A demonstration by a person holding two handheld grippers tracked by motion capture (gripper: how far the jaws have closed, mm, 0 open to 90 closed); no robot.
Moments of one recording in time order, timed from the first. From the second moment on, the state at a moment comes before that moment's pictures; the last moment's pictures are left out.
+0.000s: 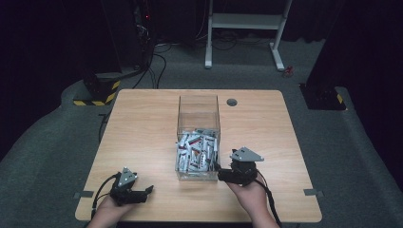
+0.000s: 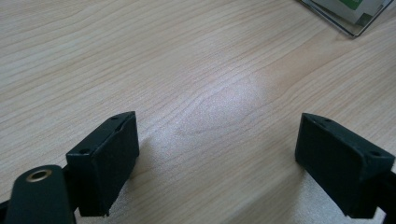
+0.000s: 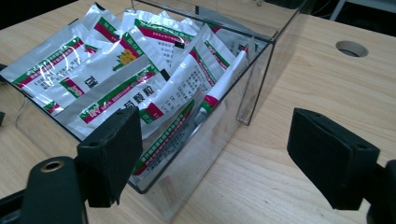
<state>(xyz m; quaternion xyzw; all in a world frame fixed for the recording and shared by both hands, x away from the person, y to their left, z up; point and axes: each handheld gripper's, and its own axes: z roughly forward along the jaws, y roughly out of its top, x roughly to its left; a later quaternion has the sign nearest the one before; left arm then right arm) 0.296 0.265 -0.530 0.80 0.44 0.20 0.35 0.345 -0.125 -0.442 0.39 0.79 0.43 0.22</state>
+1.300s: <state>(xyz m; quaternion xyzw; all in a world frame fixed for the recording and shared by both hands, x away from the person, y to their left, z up) 0.296 0.265 -0.529 0.81 0.44 0.19 0.35 0.349 -0.082 -0.430 0.36 0.80 0.43 0.21</state>
